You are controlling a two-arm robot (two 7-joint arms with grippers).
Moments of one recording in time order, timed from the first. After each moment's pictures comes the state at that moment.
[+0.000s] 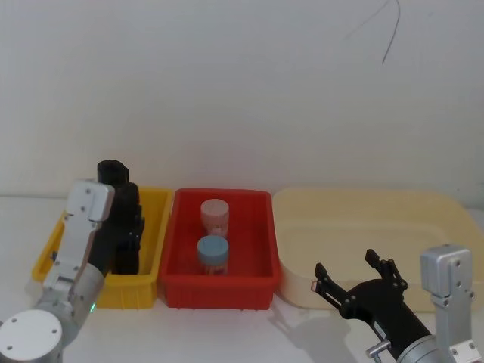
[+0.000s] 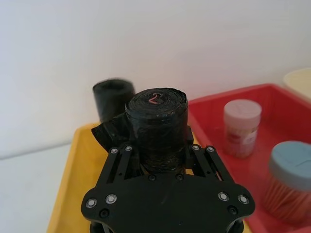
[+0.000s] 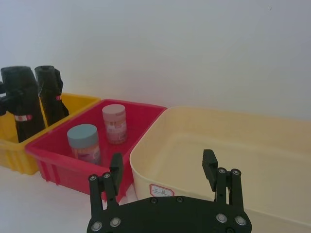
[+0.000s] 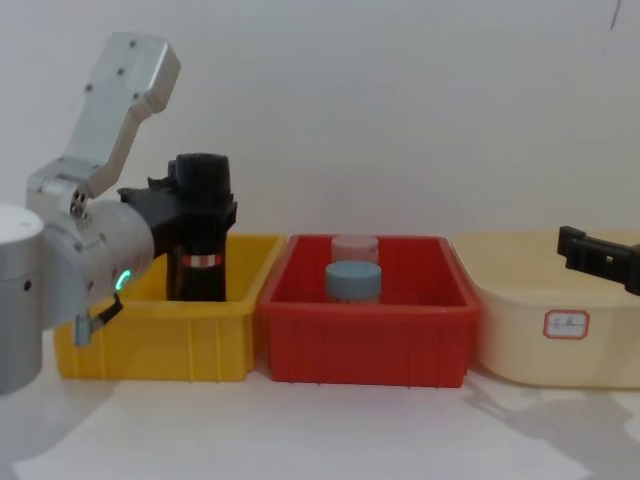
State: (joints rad) left arm -0.44 0.16 0.37 -1.31 -0.13 0.04 0.02; right arm -0.01 0.34 -0.23 -1.77 0.29 0.03 0.07
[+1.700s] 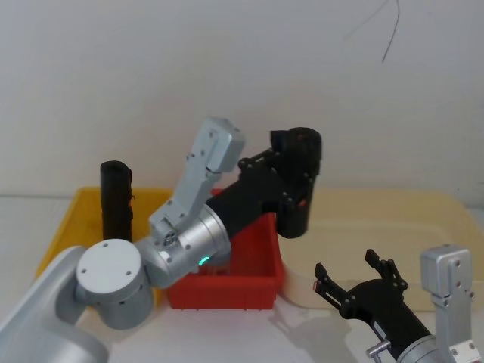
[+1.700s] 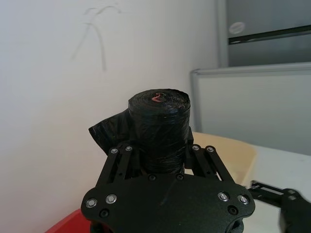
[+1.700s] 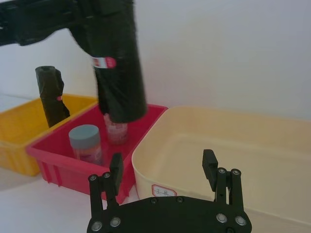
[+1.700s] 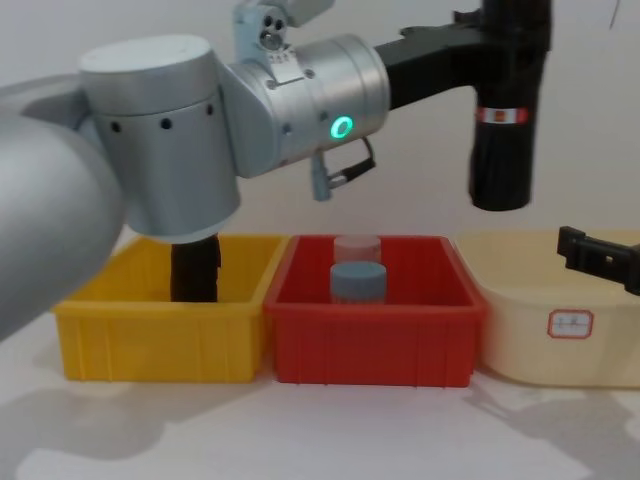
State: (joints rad) left arm -0.63 0.05 0.53 -1.30 -0.29 -0.07 -0.48; right arm -0.01 0.34 -0.23 -1.77 0.29 0.03 0.07
